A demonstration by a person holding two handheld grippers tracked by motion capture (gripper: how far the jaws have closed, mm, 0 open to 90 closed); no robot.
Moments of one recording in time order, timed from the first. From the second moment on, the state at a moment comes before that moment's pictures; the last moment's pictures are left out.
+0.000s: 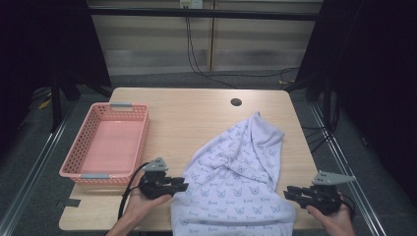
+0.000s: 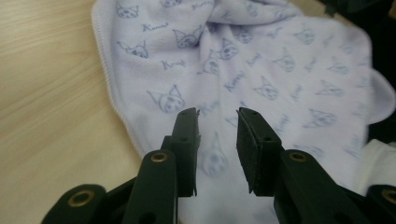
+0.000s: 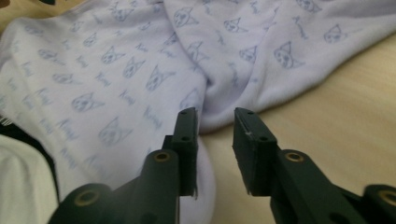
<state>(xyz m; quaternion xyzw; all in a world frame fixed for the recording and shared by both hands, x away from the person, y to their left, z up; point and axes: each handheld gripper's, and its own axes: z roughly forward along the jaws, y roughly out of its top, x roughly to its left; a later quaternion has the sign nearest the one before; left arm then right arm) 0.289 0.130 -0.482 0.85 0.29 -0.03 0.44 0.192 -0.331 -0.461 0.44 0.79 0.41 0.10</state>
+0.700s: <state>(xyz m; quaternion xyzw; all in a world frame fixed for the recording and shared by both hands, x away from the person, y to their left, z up) 0.255 0.150 -0.488 0.87 0.28 -0.05 0.41 0.271 -0.309 -0.490 0.44 0.82 0.37 0.08</state>
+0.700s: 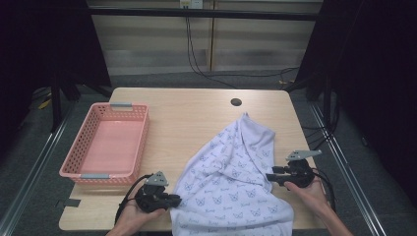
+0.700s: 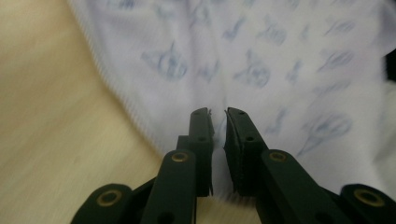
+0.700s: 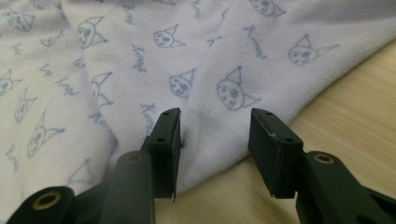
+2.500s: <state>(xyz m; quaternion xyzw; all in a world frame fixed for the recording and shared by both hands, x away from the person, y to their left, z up) 0.292 0.132 -0.497 0.88 0.29 0.00 0.38 0.277 -0.309 -0.490 0.43 0.81 0.37 0.11</state>
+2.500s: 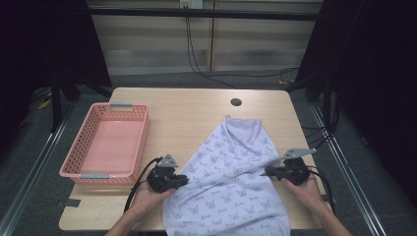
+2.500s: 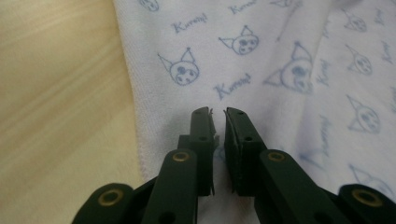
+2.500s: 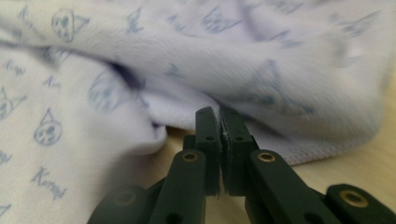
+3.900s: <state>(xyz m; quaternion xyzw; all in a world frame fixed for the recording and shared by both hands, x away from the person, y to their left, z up) 0.359 0.086 -0.502 0.84 0.35 0.05 0.41 0.311 -0.281 -0.501 0.41 0.83 0.36 0.12</state>
